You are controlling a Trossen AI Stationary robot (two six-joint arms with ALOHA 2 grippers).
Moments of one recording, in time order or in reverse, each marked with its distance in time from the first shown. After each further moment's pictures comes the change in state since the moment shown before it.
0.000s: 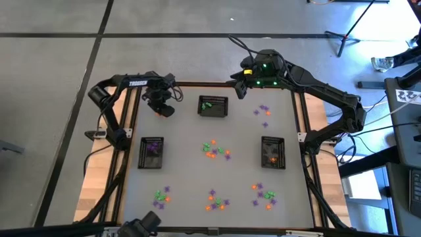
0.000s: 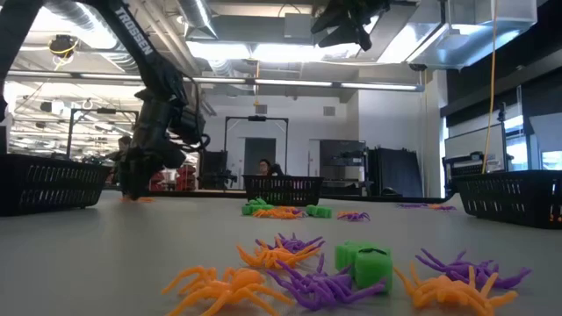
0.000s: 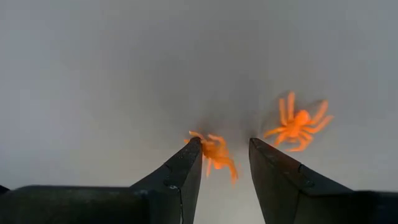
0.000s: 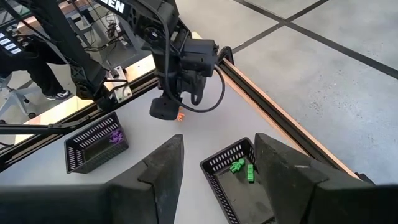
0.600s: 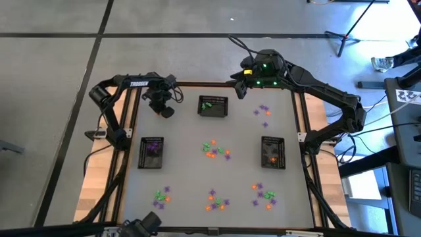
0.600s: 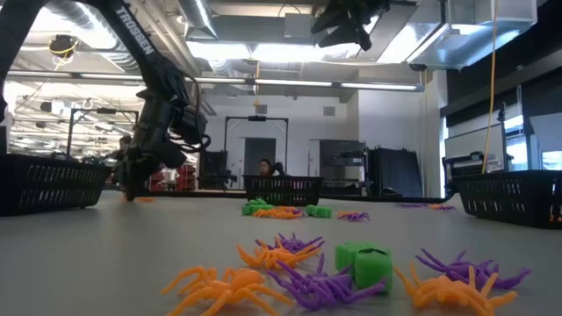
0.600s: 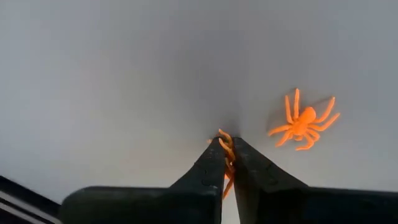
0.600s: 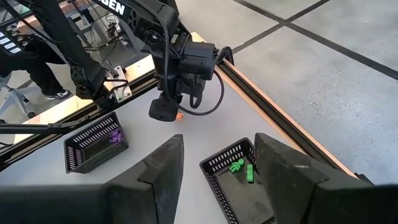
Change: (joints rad) left arm -0.013 -0.005 0.000 0.004 -0.061 0.014; right arm 0.000 0.000 0.000 0.001 0.000 -0.004
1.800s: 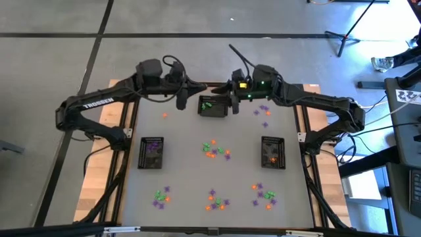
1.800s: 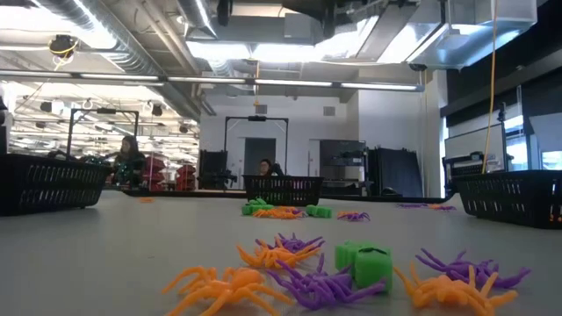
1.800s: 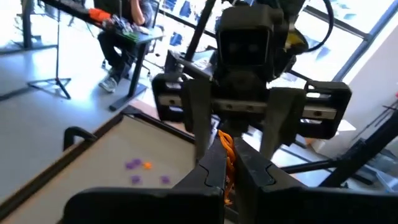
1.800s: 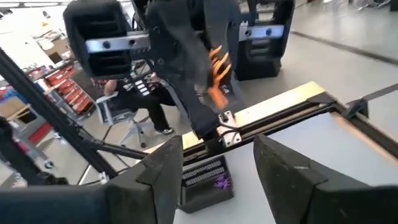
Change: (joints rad) left arm -0.524 -0.526 0.230 0.876 0.270 -0.337; right arm 0.150 0.003 -0.214 0.600 -0.199 0.164
